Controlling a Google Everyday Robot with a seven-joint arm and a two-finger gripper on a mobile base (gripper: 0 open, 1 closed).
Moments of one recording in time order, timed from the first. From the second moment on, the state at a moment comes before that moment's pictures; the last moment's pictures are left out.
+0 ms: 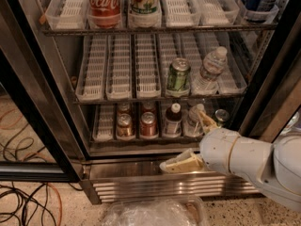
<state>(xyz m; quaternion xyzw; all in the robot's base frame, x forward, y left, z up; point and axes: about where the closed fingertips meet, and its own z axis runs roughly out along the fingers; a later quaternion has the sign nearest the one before) 0.453 -0.082 0.791 -0.43 0.72 0.17 0.52</state>
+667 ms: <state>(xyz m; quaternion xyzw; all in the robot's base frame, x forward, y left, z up) 0.457 -0.074 0.772 -0.40 0.70 0.20 0.55</state>
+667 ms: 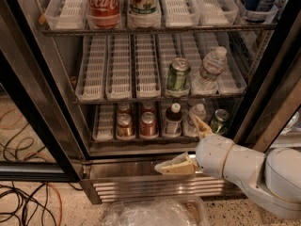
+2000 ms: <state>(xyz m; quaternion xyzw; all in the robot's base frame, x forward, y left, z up) 0.470 -0.041 0.716 -0.31 0.66 0.25 0.64</state>
